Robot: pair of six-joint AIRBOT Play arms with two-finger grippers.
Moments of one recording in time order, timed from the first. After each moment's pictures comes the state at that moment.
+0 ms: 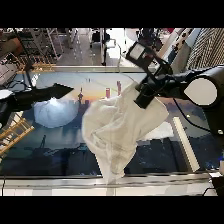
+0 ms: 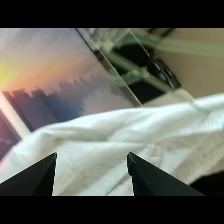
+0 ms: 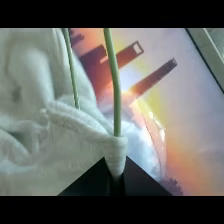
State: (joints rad) left arm 0.11 -1.49 1.42 0.15 -1.23 -0.68; right arm 0.51 -1.23 1.81 -1.63 1.24 1.09
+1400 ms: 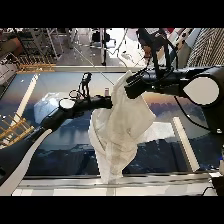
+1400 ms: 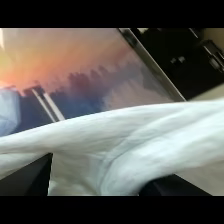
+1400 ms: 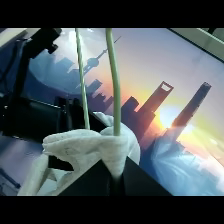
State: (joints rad) left arm -0.42 -1.60 1.42 0.26 -0.53 -0.73; right arm 0.51 -1.23 1.81 -1.47 1.13 1.37
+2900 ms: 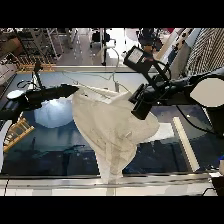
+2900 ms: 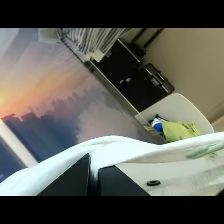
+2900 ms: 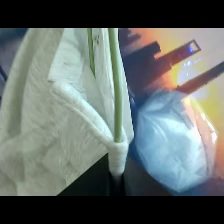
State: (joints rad) left arm 0.12 -1.58 1.45 0.05 -1.18 -0.54; right arm 0.51 -1.21 1.81 -1.48 1.45 1.01
